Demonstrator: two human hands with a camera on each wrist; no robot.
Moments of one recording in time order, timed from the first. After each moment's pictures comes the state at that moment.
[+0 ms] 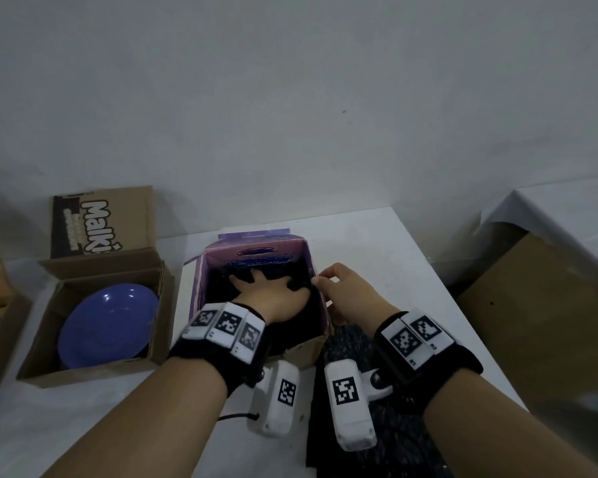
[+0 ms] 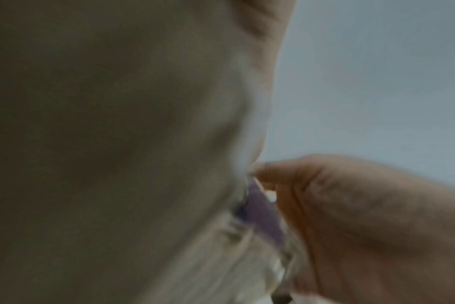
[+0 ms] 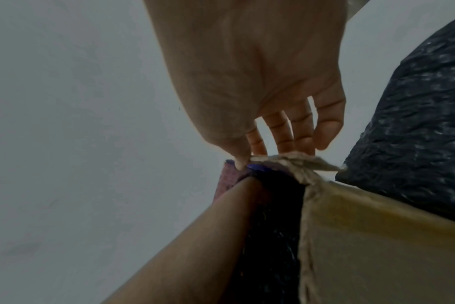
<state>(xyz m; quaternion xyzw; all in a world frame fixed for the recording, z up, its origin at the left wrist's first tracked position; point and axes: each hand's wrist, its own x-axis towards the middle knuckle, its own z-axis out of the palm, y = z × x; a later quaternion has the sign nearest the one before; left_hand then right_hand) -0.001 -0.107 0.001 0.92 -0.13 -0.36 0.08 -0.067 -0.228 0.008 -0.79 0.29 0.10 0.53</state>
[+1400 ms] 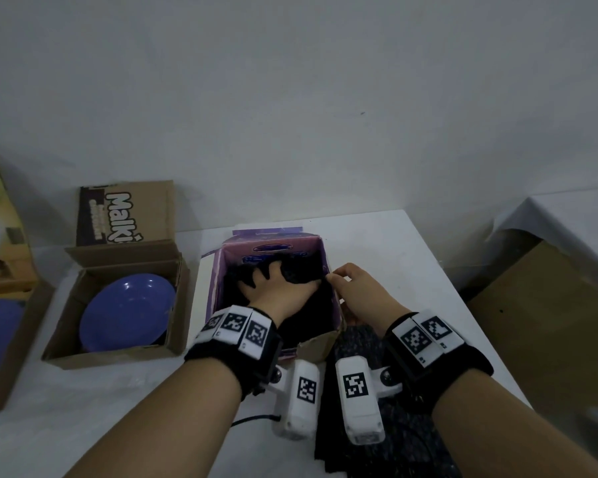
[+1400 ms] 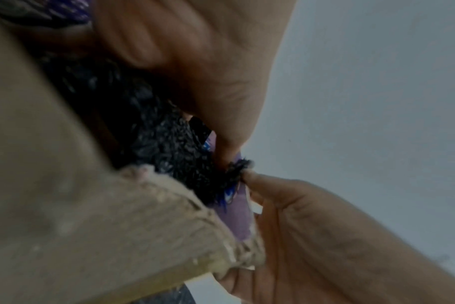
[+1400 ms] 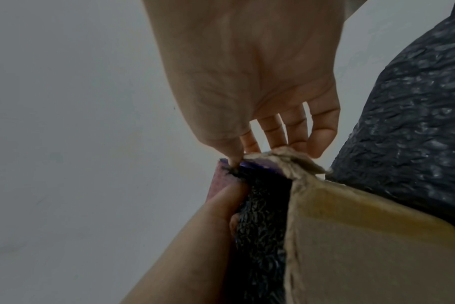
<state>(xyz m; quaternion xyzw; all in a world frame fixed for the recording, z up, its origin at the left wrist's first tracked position) -0.007 -0.097 -0.009 0.91 0.00 -0.29 0.30 -0.067 -0.223 0.003 -0.80 0.28 0.09 0.53</state>
